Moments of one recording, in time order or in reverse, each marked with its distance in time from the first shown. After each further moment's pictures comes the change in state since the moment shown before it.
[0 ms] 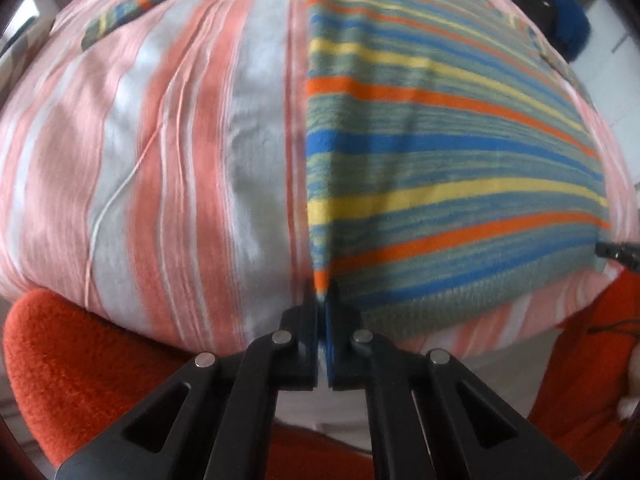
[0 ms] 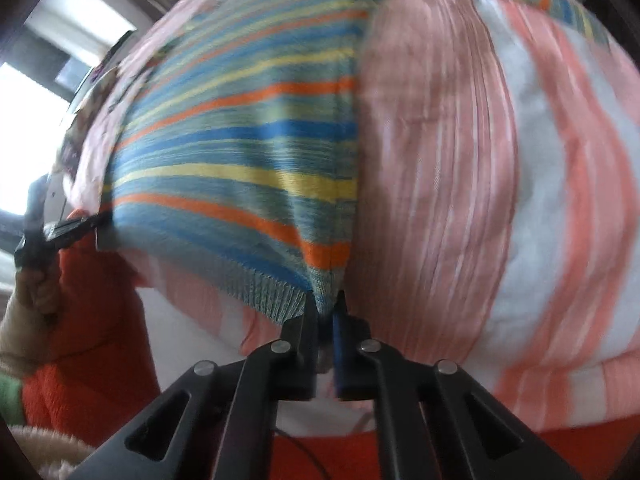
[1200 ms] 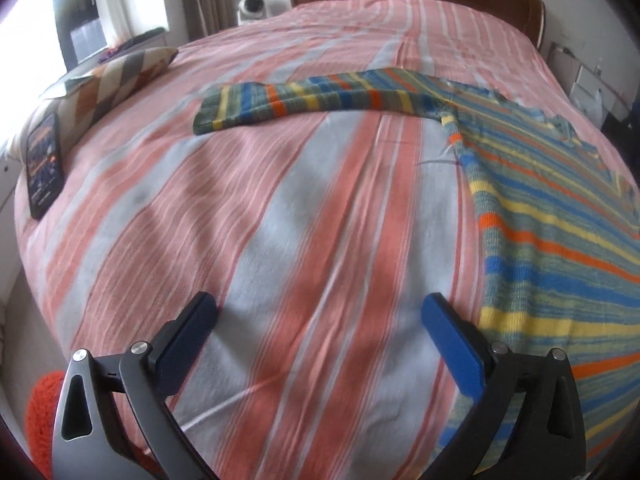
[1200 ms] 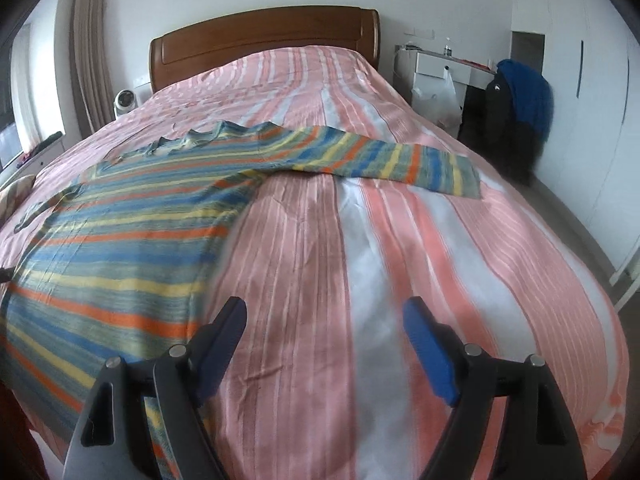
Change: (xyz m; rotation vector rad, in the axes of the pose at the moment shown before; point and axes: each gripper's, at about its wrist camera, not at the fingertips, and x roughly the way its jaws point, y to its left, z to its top) left arm -0.003 0.052 0.069 -0.304 -0.410 0.276; right arm -0.044 -0.014 0.035 0.060 -0.676 -0.450
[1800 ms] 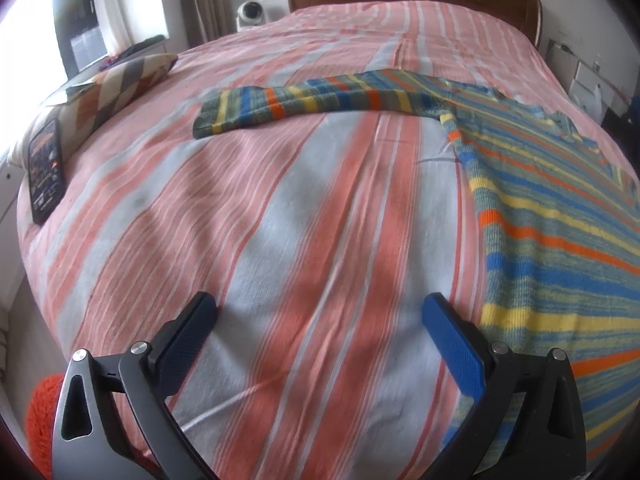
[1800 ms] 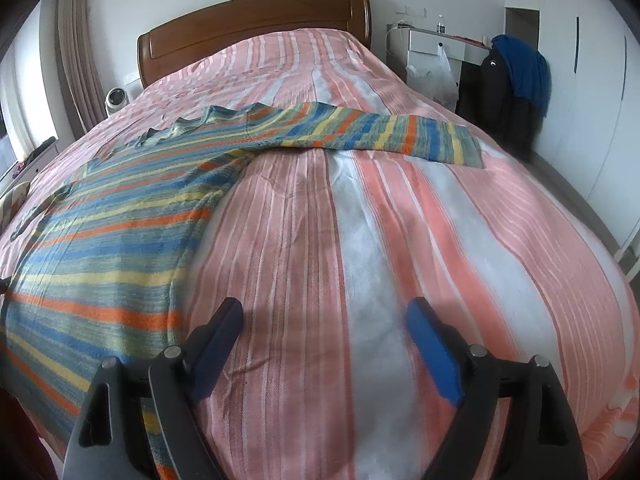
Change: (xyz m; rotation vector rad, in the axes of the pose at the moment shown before) left arm 0.001 -0.003 -0.001 0.016 -0.013 0.016; right arm 0.014 -0.006 -0.008 0.040 0.062 0.008
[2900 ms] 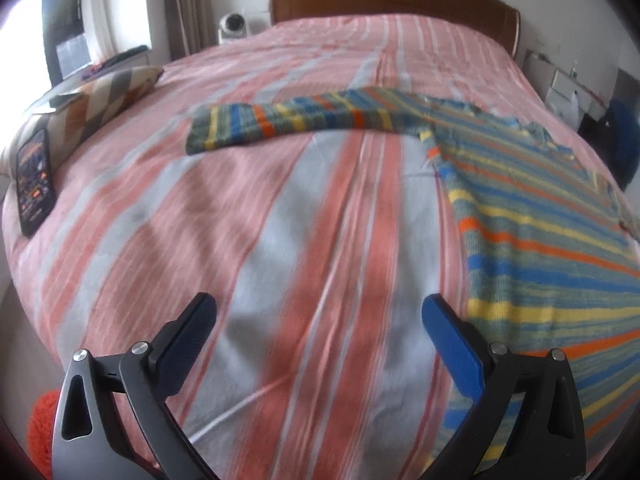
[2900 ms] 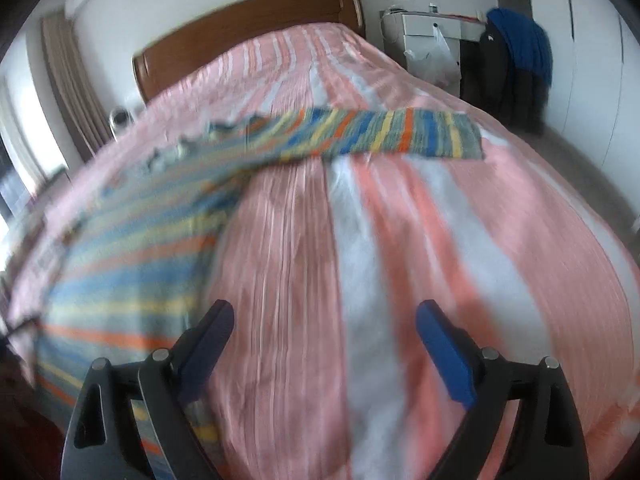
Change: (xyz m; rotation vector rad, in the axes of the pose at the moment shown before) left arm -0.010 0.010 0.004 0.020 -0.069 -0.080; right arm -0.005 -0.038 0.032 0.153 0.010 0.149
